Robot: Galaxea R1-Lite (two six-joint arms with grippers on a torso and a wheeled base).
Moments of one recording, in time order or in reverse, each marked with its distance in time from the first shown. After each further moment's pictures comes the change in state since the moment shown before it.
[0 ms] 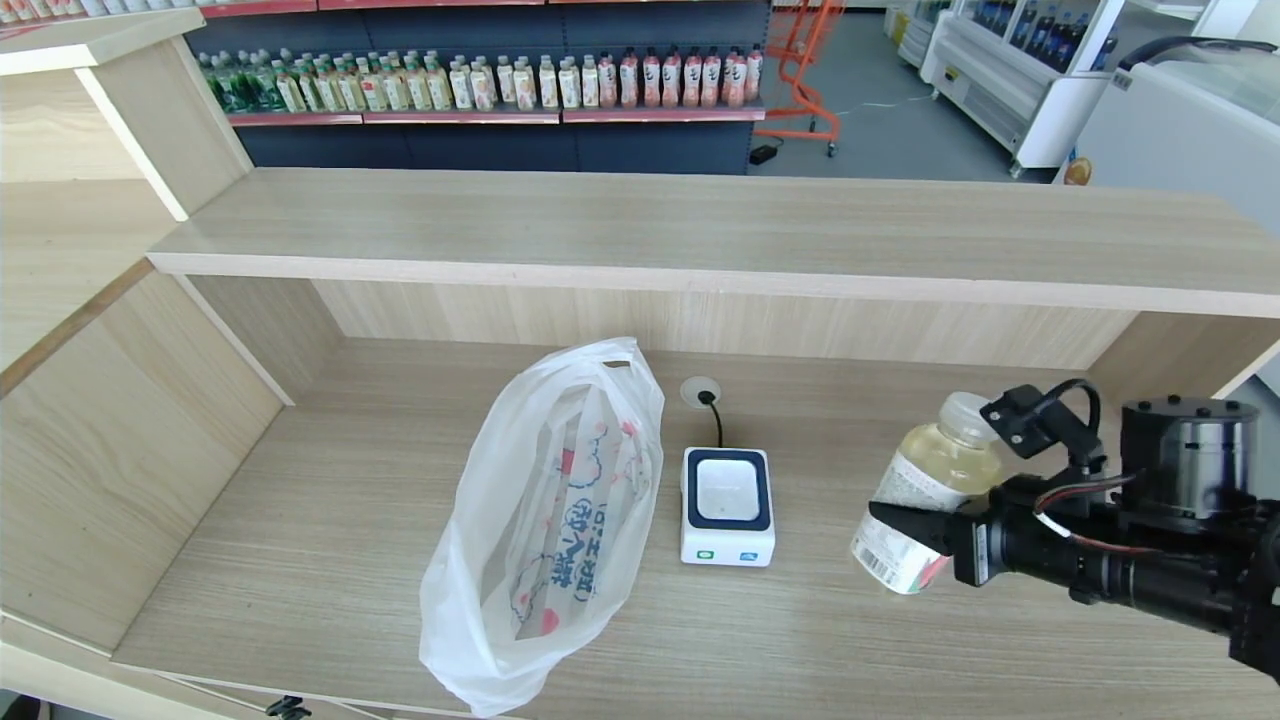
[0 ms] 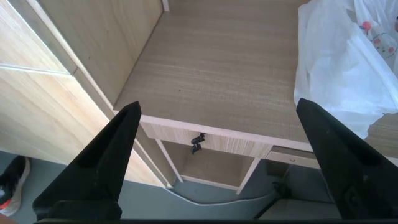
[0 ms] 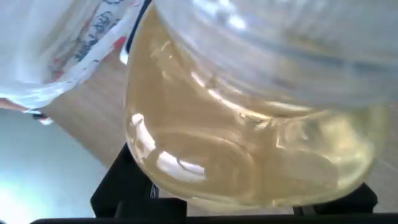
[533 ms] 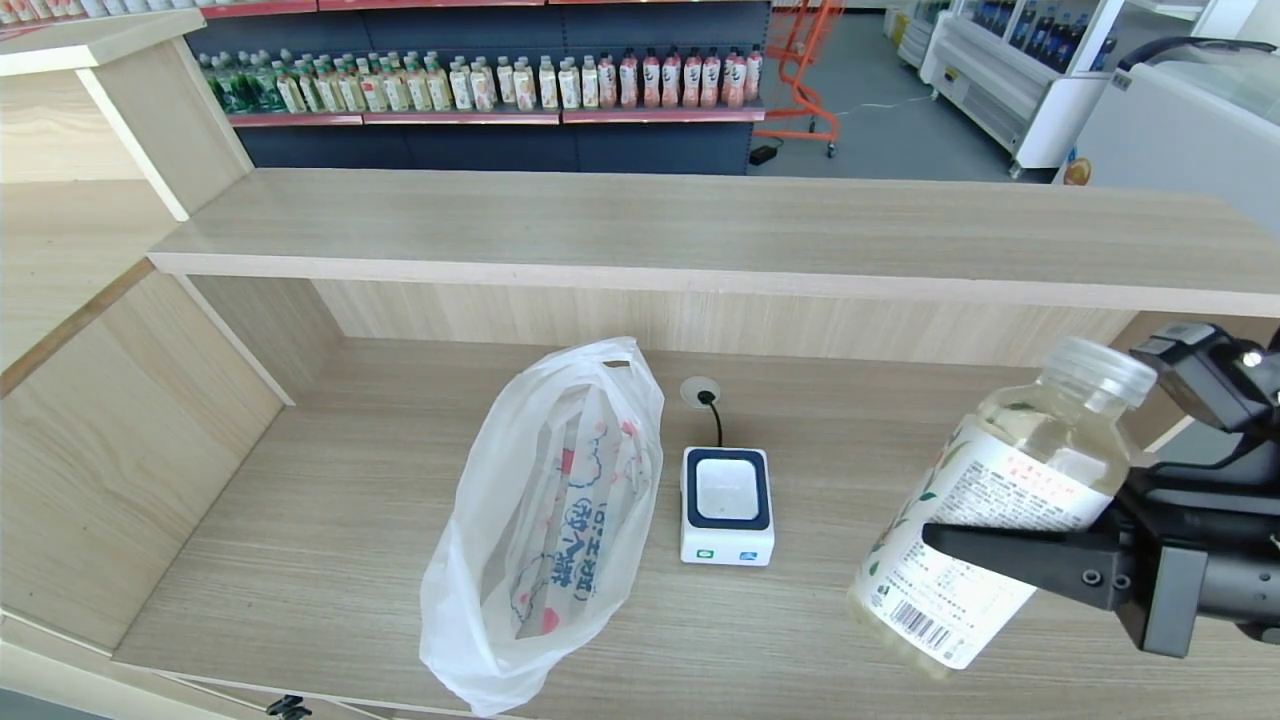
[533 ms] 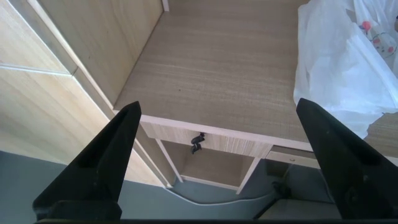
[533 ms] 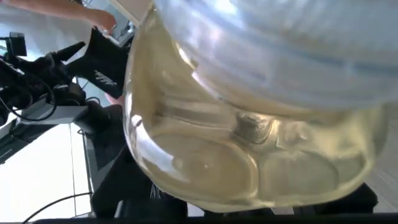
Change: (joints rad) left arm 0.000 0.000 0.000 0.000 0.000 0.000; right arm 0.092 -0.331 -0.071 0.205 0.400 0.161
